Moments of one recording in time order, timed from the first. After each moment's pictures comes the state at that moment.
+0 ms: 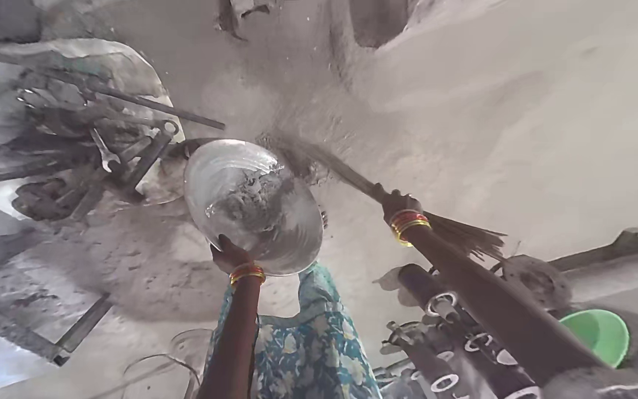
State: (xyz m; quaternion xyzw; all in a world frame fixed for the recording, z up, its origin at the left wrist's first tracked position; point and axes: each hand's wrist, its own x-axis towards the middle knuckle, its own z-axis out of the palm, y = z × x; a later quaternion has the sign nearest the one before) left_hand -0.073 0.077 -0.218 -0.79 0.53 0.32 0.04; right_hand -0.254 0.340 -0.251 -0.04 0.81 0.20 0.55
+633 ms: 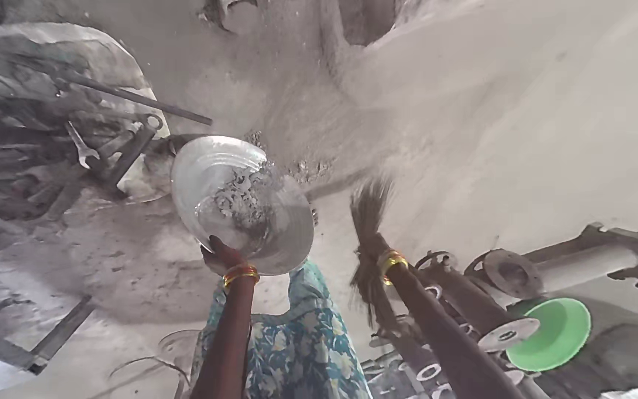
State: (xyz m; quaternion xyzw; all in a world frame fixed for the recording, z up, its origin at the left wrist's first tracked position) left_hand -0.071 0.087 -0.214 -0.79 0.51 0.33 0.02; right_hand -0.166 0.359 -0.219 0.37 0.72 -0.14 0.57
